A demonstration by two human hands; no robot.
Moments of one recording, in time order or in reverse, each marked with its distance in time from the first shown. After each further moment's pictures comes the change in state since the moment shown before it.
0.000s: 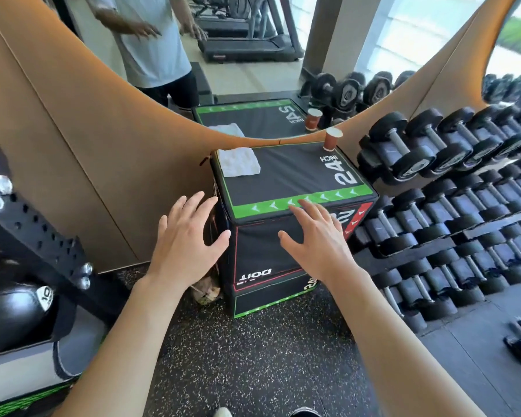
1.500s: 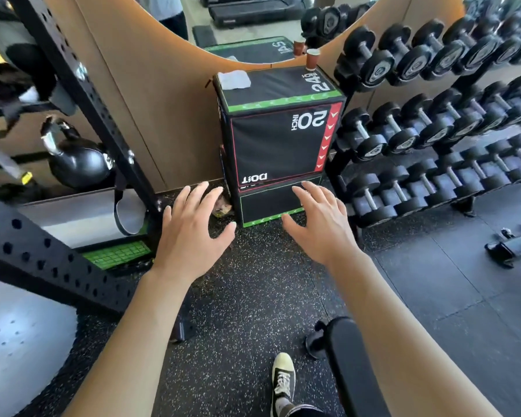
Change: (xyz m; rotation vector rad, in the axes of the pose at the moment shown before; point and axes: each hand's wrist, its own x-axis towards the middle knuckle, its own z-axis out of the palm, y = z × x) left_hand -0.509 0.161 -0.021 0.095 -0.007 -0.003; right_hand -0.513 0.029 -0.045 0.074 0.035 -0.019
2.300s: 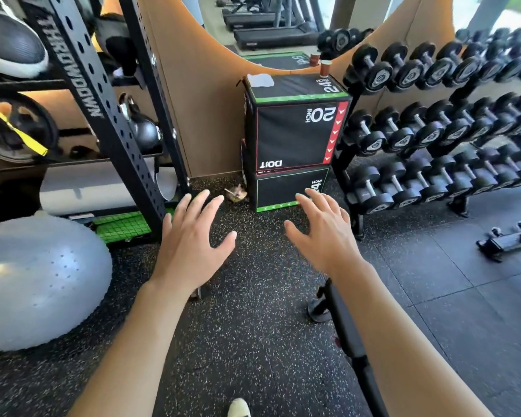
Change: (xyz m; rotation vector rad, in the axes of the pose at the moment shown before) left_hand -0.319 0.001 -0.083 0.010 0.064 -0.040; right_hand -0.291 -0.100 -0.035 -0.006 0.013 -0.071
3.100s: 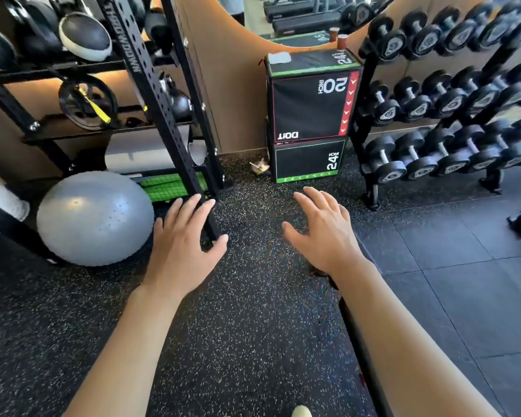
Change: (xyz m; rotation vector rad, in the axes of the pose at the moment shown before) left_hand -0.306 0.170 -0.025 0.164 0.013 -0.125; right_hand -0.292 0.076 -0.079 0.096 -0.044 -0.139
